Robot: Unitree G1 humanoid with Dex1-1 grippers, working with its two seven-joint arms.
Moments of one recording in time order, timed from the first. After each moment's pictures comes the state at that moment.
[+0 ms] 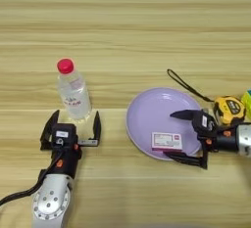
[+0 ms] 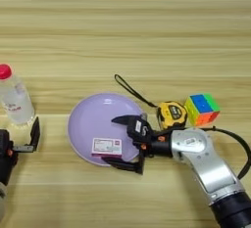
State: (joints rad) left arm 0.38 0.04 -0.04 -0.15 0.02 -0.21 -0.04; right arm -0.09 -0.51 0.28 0.00 0.15 0.03 1.03
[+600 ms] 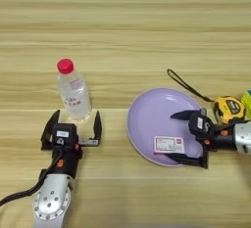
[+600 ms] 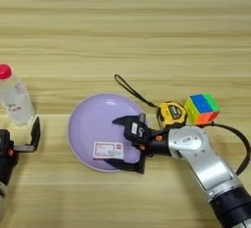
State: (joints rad) left arm 0.38 0.04 -0.05 -0.15 0.02 -0.21 -0.04; right arm -0.14 -0.53 0.32 0.02 0.06 0.03 1.01
